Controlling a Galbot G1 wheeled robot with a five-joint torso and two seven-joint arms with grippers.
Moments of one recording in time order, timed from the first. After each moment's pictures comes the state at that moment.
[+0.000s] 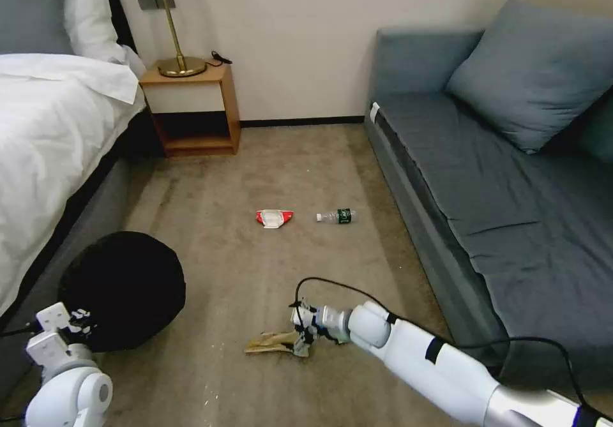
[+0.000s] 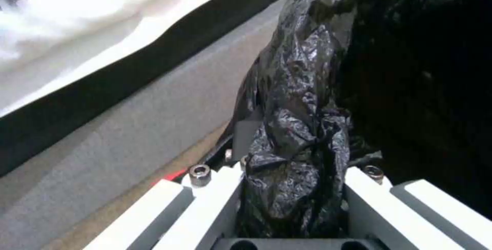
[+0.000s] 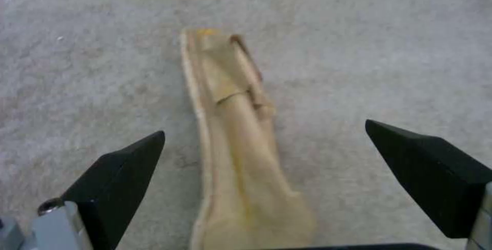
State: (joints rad) left arm 1.55 -1.27 -0.89 -1.87 -0.52 0.24 -0.49; right arm -0.72 1.21 -0.51 1.18 -0.03 -0.09 -0.47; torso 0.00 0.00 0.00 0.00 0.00
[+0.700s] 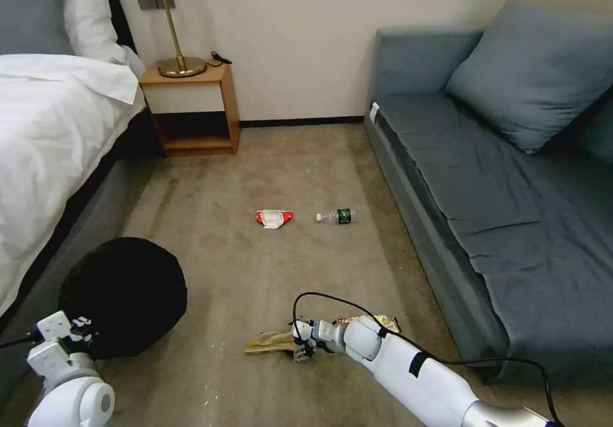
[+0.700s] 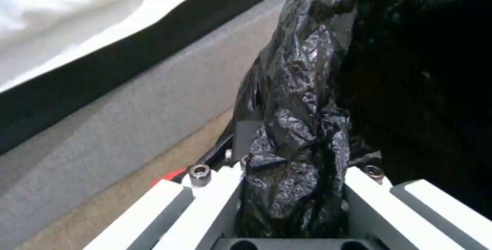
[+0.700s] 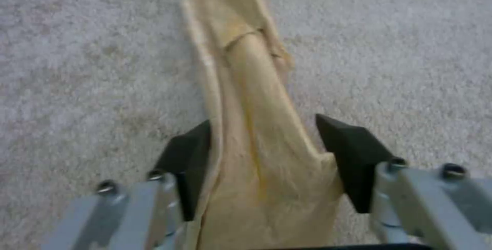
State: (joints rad) left arm 1.58 -1.30 -0.89 -1.89 -0.53 0.21 -0.49; right arm -0.76 1.31 -0.39 1.02 -0.14 -0.03 -0.50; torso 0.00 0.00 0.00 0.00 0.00
